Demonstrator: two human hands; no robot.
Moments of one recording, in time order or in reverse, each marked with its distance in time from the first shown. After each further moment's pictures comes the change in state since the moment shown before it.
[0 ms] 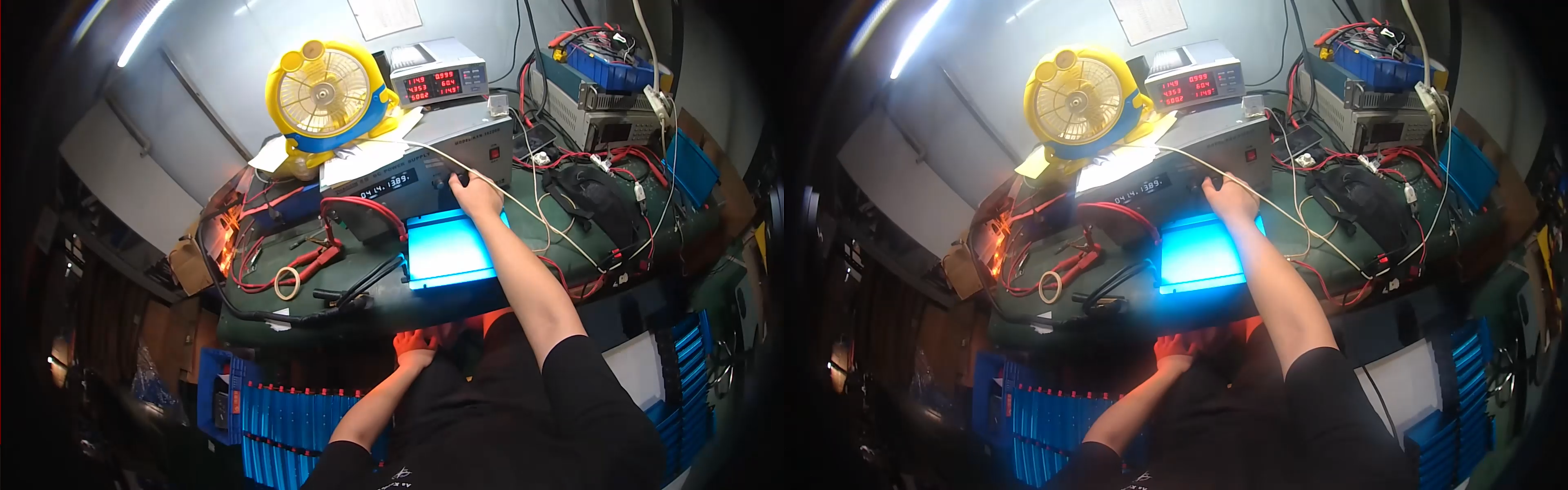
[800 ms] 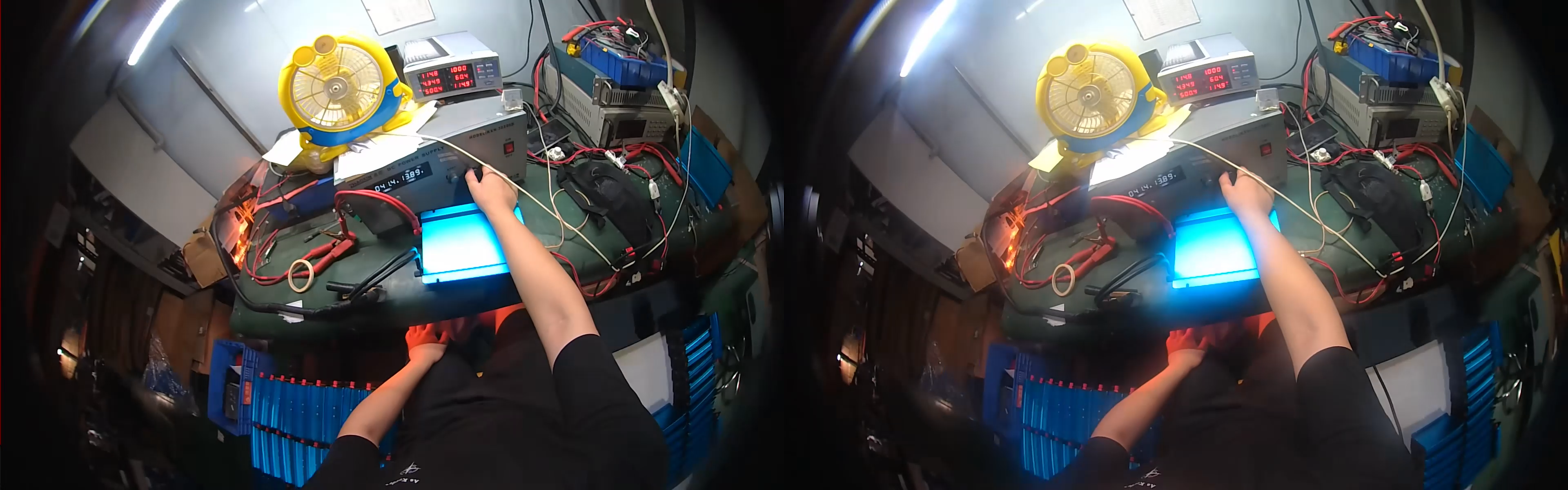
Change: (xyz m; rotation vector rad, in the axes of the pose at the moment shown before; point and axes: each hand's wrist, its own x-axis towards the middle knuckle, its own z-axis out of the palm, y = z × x) left_hand -0.001 -0.003 -0.003 -0.014 -0.007 0.013; right_hand 0.005 0.005 0.014 -0.018 0.011 -0.001
